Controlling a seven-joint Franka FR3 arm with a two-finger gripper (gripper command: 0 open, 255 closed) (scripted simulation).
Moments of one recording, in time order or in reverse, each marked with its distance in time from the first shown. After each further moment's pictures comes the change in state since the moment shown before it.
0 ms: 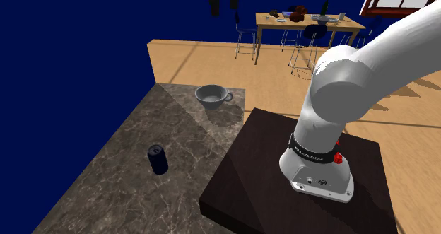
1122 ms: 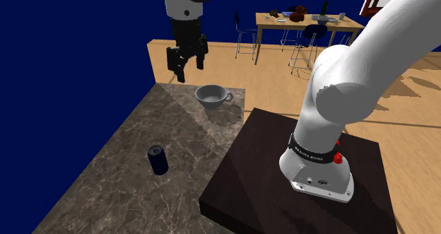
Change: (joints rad) arm 0.084 0.270 0.107 -0.236 0.079 0.487 0.106
